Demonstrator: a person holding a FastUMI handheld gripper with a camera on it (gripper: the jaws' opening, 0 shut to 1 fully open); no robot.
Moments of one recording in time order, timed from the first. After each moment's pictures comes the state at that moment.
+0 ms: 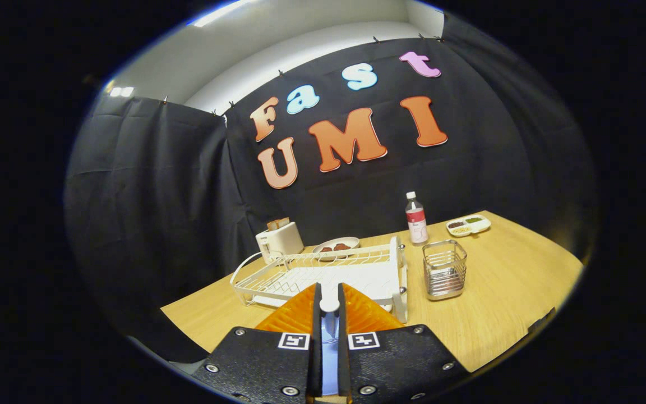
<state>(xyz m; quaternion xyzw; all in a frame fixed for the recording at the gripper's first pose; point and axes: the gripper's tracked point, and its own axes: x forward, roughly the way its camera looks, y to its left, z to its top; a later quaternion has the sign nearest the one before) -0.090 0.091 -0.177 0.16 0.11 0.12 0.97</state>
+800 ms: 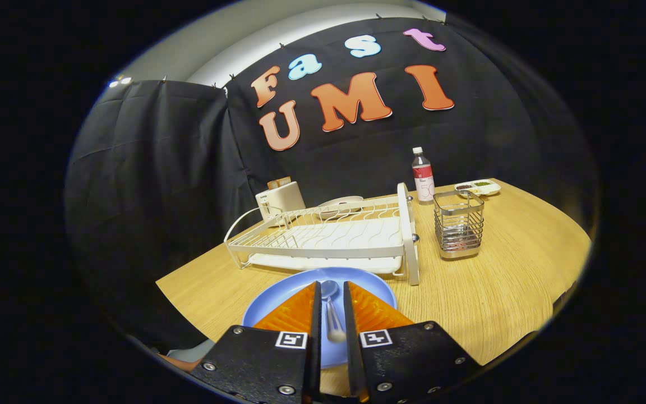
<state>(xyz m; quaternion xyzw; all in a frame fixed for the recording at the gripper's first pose) -0.099 0.106 -0.248 0.14 0.19 0.14 0.96</state>
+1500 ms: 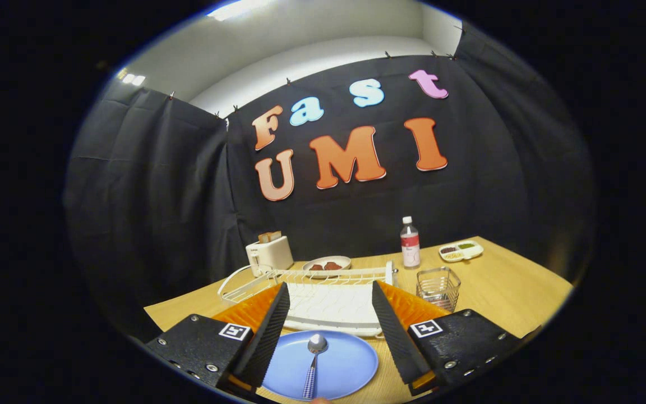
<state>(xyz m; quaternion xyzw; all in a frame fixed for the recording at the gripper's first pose) -0.066 0.073 -0.127 0.10 0.04 0.08 0.99</state>
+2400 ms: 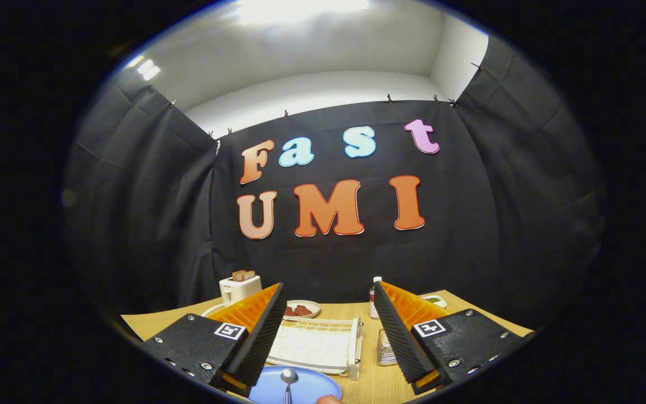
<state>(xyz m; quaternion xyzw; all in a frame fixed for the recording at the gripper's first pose) -0.064 0.037 -0.033 0.05 -0.04 0.01 1.00</state>
